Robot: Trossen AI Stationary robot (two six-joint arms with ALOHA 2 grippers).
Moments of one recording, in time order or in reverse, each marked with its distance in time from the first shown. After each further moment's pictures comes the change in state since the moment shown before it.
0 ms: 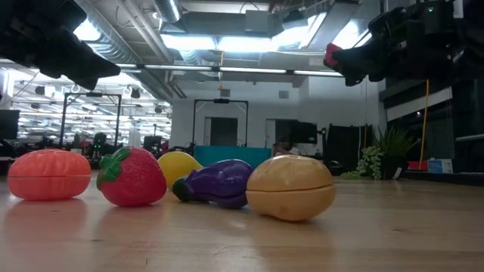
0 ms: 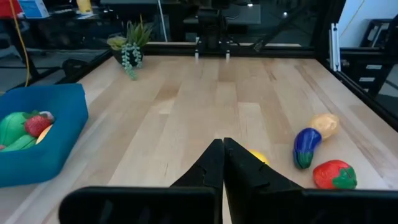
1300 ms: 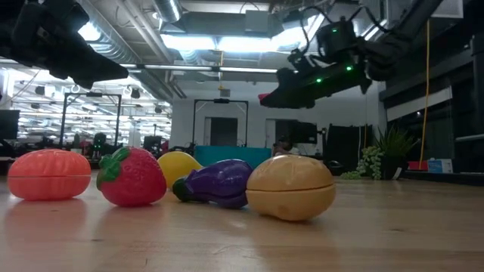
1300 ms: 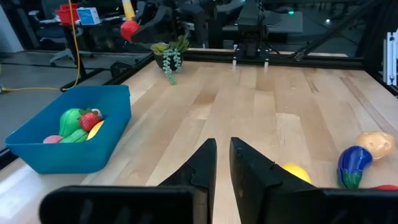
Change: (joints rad) left arm 0.000 0.000 0.000 0.011 -0.163 -0.010; right arm -0.017 0.641 0.480 -0.057 0.581 0.048
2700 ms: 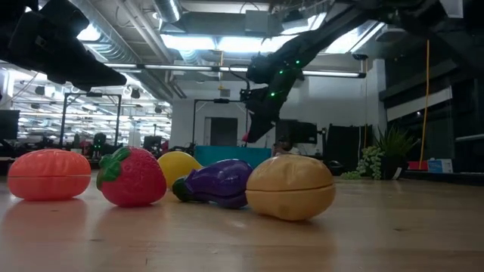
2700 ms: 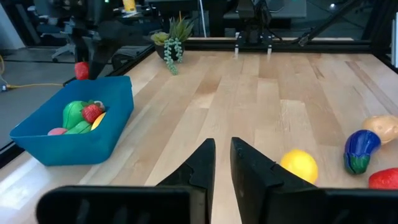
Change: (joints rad) left arm 0.000 0.000 0.000 -0.054 0.000 0.001; right arm -0.216 0.539 1.103 -1.400 -0.227 -0.238
